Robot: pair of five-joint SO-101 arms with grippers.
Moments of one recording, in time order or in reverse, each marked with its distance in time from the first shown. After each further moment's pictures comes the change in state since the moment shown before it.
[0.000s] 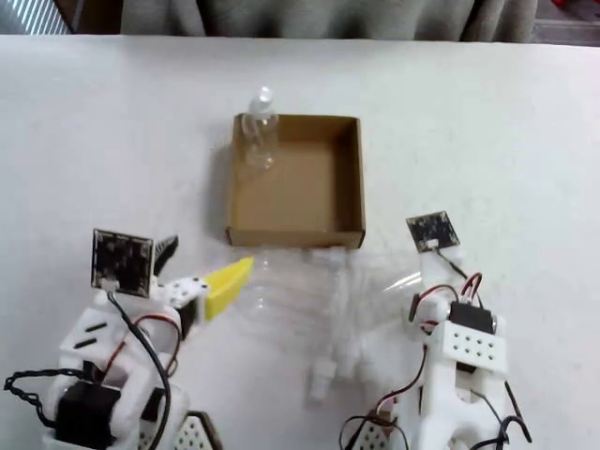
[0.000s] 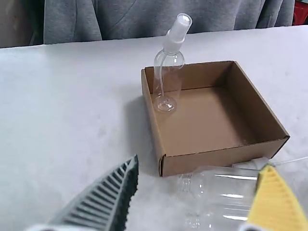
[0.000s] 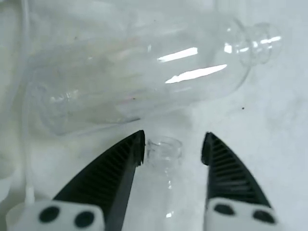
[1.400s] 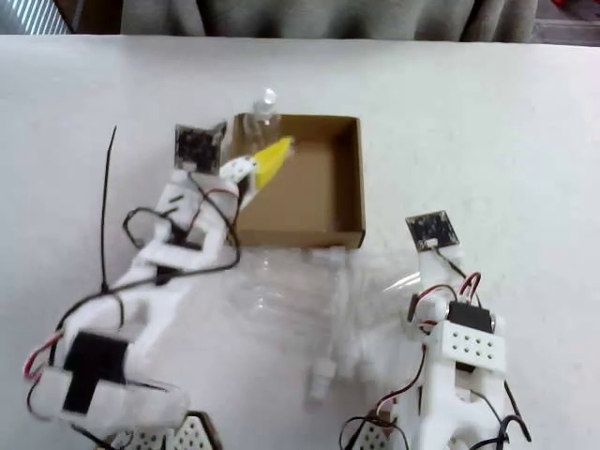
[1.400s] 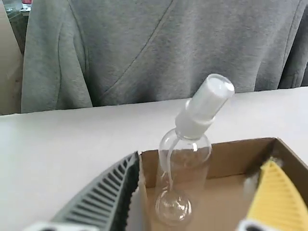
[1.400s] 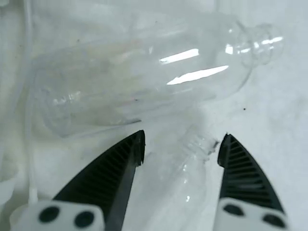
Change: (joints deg) left arm 0.0 89.1 -5.6 -101.1 0.0; right arm -0.6 0.1 0.0 0.0 -1.1
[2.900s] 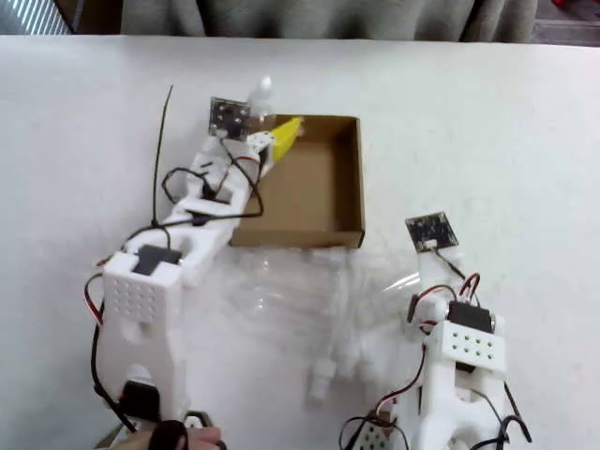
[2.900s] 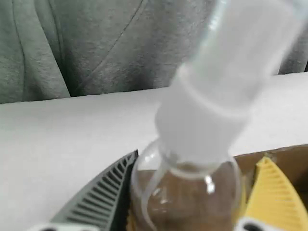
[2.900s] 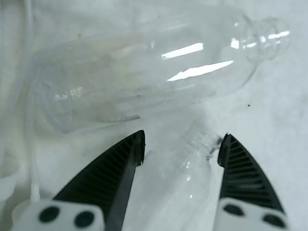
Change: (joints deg) left arm 0.4 46.0 -42.3 -0.6 0.2; right arm 0.0 0.0 0.0 1.1 0.0
